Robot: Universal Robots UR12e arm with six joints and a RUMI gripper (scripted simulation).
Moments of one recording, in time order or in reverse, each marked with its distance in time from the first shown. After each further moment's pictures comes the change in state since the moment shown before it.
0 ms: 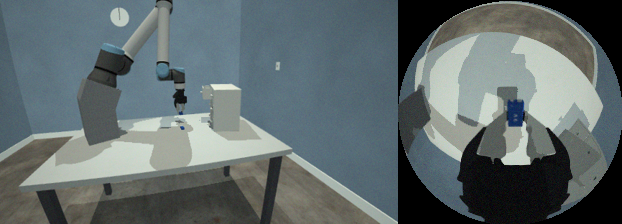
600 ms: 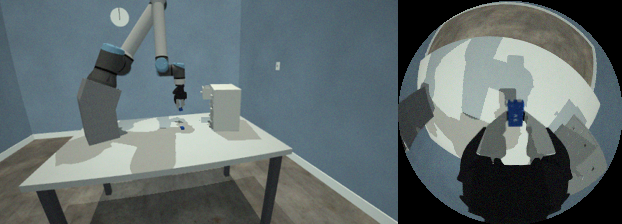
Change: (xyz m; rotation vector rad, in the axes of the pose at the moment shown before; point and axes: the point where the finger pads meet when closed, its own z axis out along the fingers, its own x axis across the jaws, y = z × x) arm 0.000 0.000 -0.036 0.001 -0.001 0.000
